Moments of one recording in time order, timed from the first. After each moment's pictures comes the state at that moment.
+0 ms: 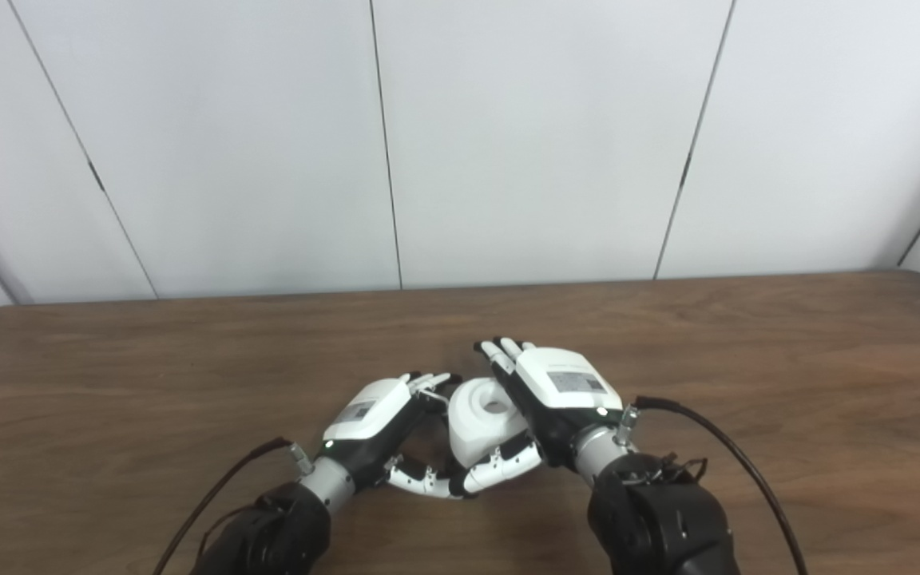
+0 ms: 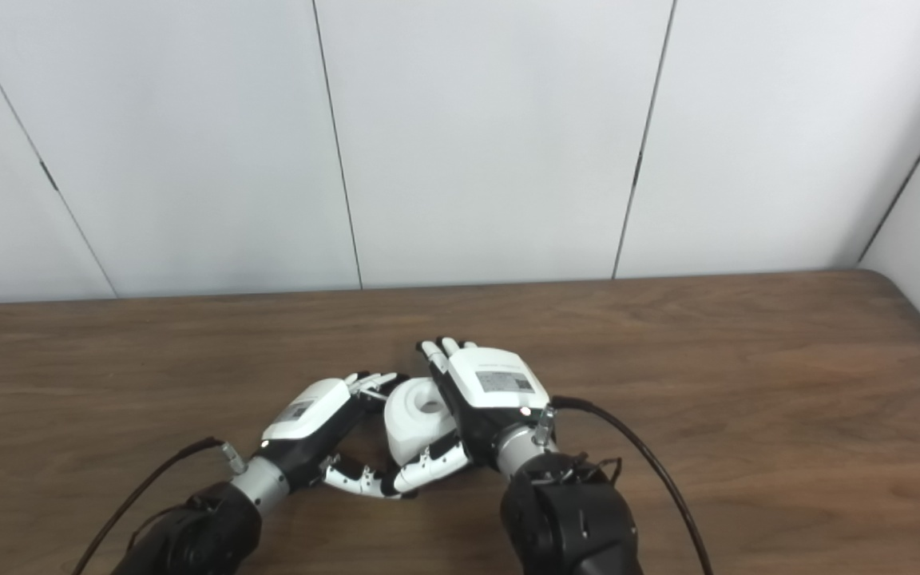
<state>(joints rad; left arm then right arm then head) -0.36 0.28 -0.42 0.15 0.60 -0.05 -0.19 -0.29 0.11 0.23 -0.42 -1.44 0.27 0.83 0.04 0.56</state>
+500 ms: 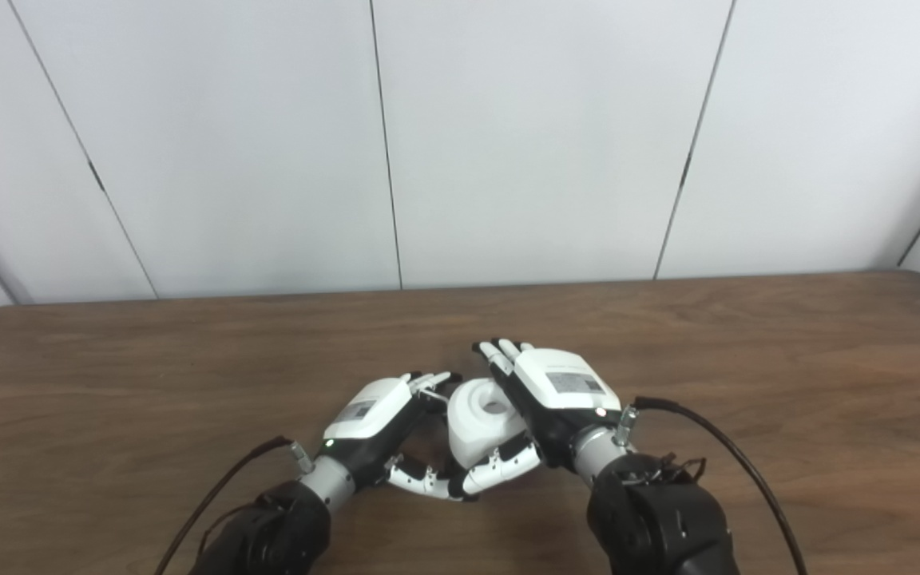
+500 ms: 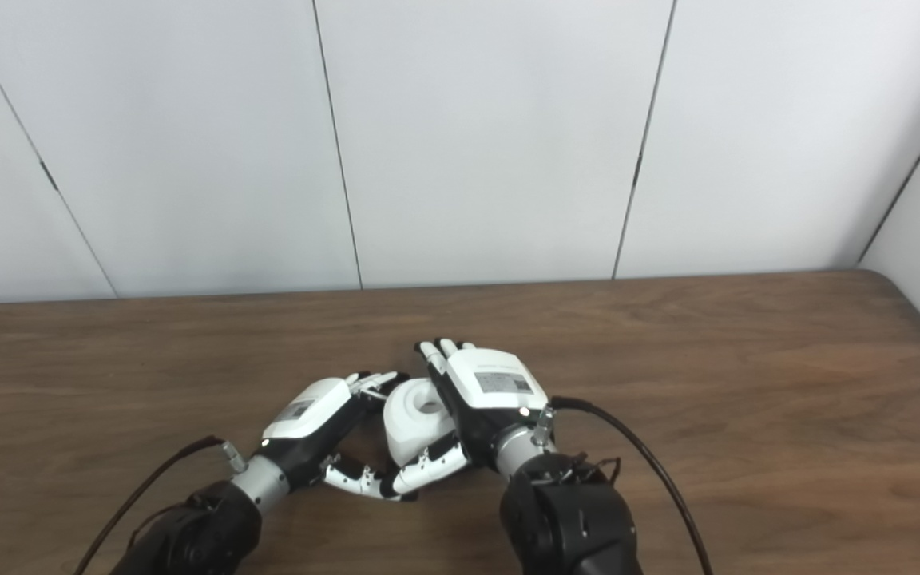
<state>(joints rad) -0.36 0.28 -0.42 0.15 0.60 -0.05 -0.20 -0.29 0.11 0.23 -0.42 -1.43 0.27 0.82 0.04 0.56</state>
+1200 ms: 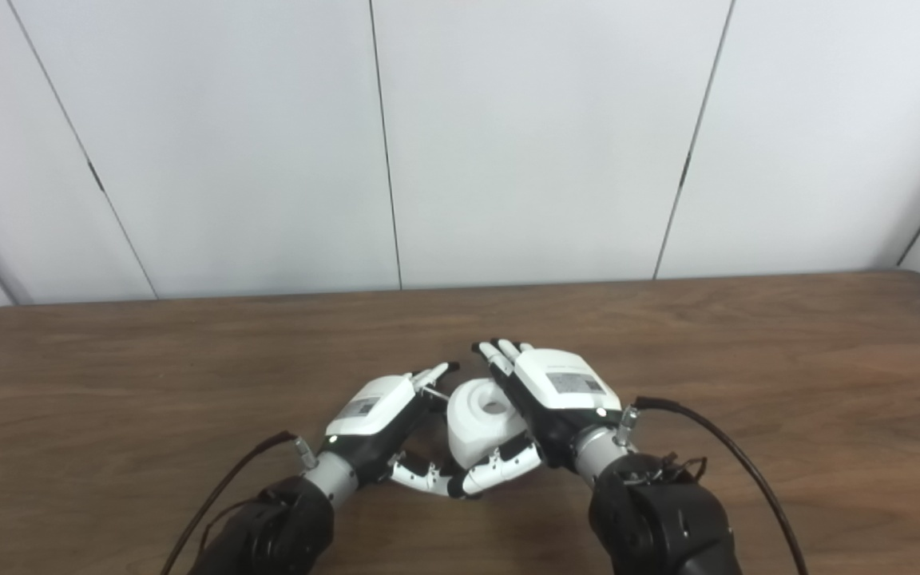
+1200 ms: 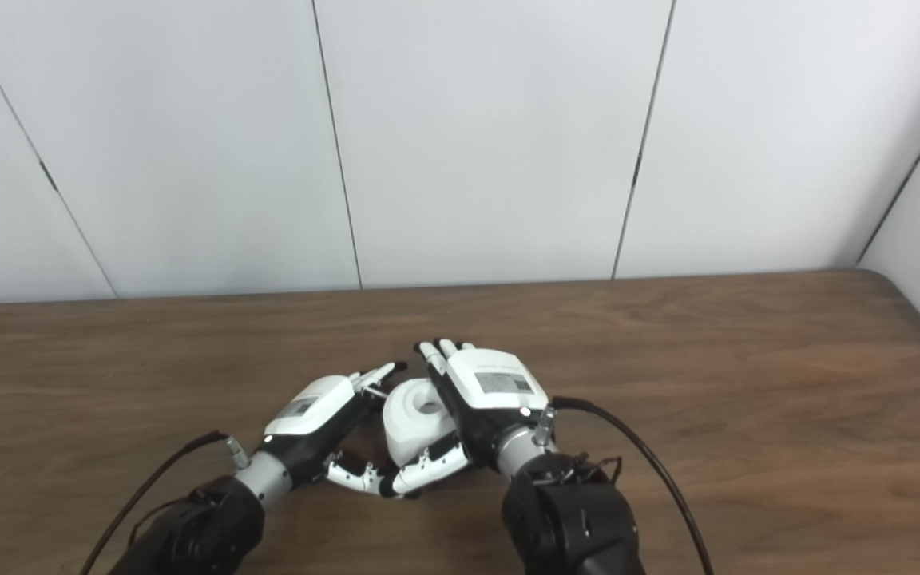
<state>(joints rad) -0.37 0.28 -0.44 0.12 0.62 0.02 -0.23 -0.29 0.10 0.24 -0.42 -1.42 0.27 0.82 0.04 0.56</state>
